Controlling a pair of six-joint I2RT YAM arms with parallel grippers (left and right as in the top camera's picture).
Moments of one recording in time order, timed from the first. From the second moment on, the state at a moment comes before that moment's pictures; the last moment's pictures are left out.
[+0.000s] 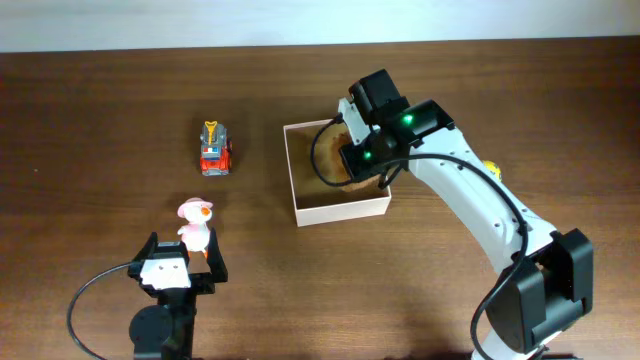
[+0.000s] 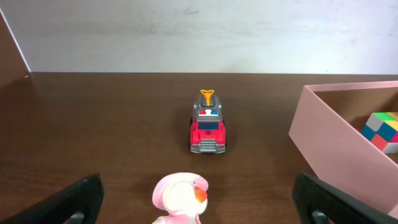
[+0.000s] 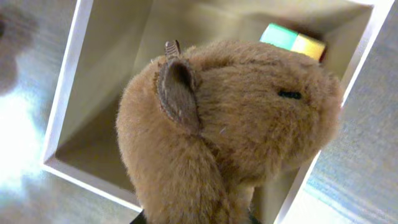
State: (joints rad) left arm -0.01 0.01 0.07 -0.20 -0.06 -0.01; right arm 0.45 1.83 1.61 -0.98 -0.13 0.03
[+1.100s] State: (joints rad) left arm -0.01 0.01 0.07 -0.20 -0.06 -0.01; right arm 0.45 1.95 1.61 -0.99 -0.03 -0.07
